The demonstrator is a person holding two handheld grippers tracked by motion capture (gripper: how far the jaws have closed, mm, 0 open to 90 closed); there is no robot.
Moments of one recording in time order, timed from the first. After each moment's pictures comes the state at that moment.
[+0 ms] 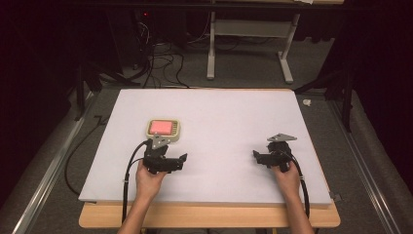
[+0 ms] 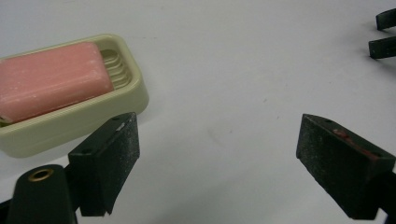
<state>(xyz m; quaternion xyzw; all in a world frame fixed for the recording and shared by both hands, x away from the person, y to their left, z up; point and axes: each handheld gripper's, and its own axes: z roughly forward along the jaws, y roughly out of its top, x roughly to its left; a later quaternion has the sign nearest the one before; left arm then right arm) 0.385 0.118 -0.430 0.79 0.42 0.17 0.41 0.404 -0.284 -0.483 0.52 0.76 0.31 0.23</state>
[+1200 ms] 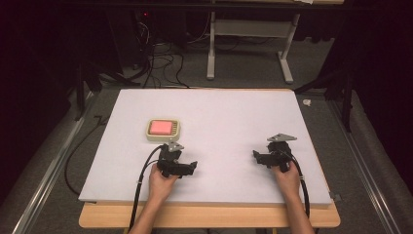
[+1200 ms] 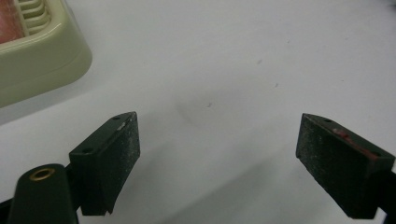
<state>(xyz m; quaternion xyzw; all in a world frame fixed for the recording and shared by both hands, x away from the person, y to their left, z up) 0.397 0.087 -0.473 0.82 0.42 0.13 0.36 0.404 -0.284 -0.483 0.52 0.76 0.31 0.23</state>
